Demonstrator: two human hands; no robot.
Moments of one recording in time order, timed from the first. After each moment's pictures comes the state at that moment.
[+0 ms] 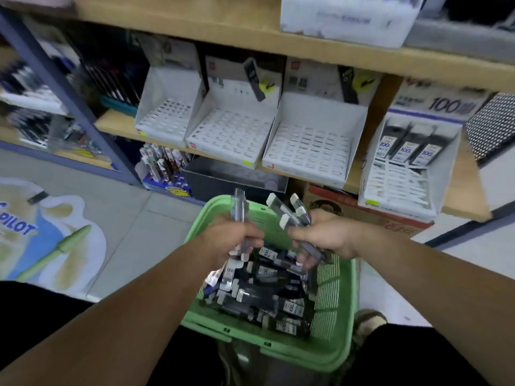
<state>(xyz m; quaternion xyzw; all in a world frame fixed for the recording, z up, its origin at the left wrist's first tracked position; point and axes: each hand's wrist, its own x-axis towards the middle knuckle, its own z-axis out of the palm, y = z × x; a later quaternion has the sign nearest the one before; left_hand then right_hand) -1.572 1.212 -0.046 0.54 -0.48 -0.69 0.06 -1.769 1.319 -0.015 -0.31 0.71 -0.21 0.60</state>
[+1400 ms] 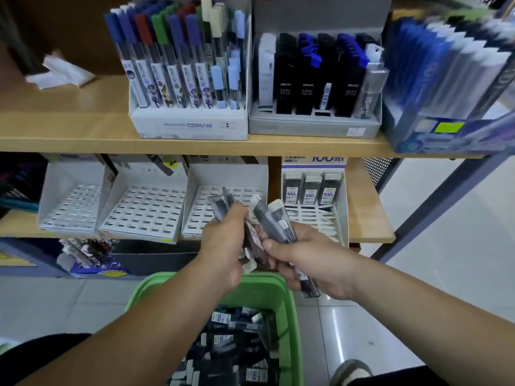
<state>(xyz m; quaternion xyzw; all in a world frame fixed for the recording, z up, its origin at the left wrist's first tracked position) -1.753 1.252 0.084 0.52 -0.43 -0.72 0.18 -1.844 1.374 0.095 -0.23 0.65 -0.49 0.54</state>
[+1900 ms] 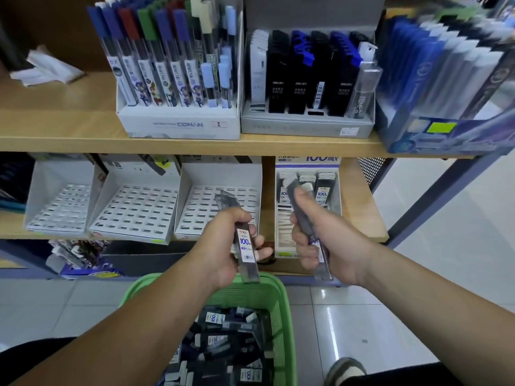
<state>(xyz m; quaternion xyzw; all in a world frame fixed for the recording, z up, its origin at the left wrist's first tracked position) -1.751 1.247 0.086 0.46 -0.36 -0.81 0.11 -1.877 1.382 0.104 -0.09 0.63 -0.55 0.53</state>
